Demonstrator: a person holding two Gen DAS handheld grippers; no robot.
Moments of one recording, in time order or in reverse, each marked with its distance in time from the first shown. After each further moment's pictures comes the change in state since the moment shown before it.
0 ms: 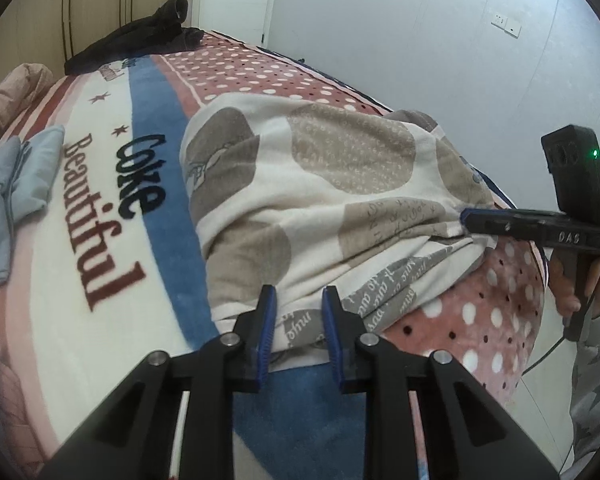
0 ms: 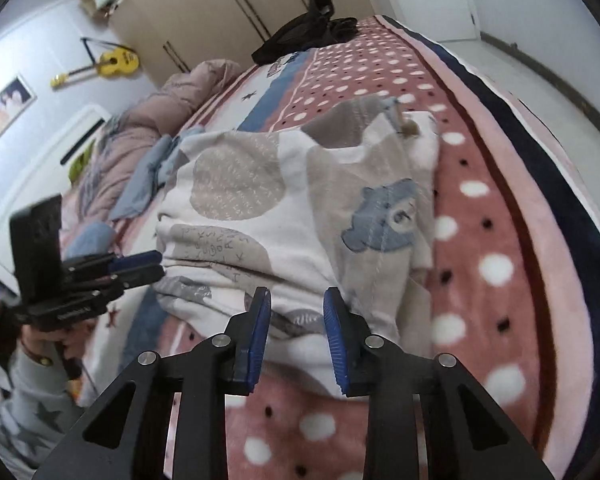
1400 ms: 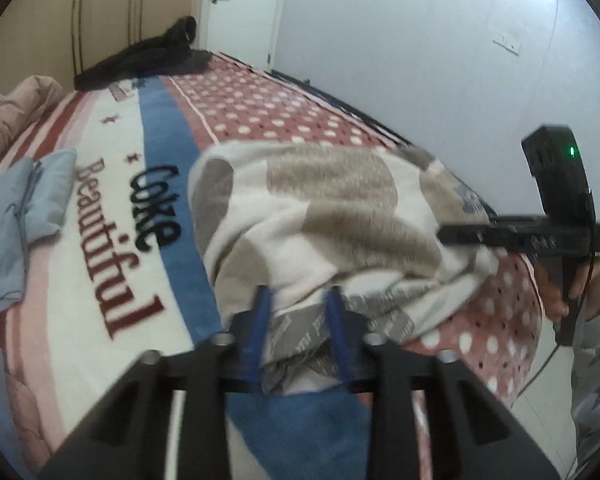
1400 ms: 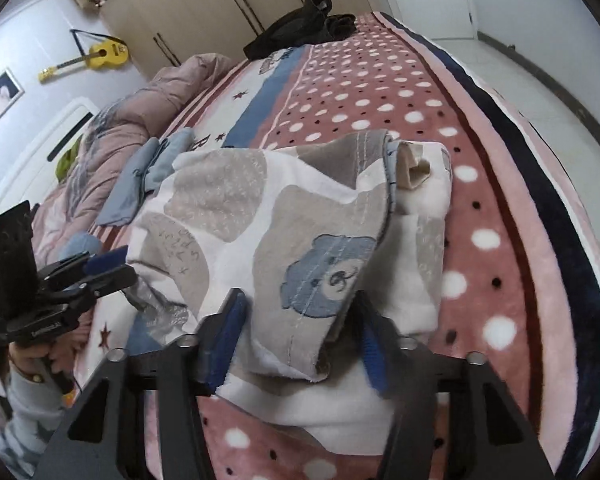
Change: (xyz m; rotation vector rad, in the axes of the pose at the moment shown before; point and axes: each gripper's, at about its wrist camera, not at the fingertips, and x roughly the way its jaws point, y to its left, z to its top) left arm -0.011 0.005 0.012 -0.014 -0.068 0.006; right arm 0.012 0.008 0.032 -0.028 0.027 -0.055
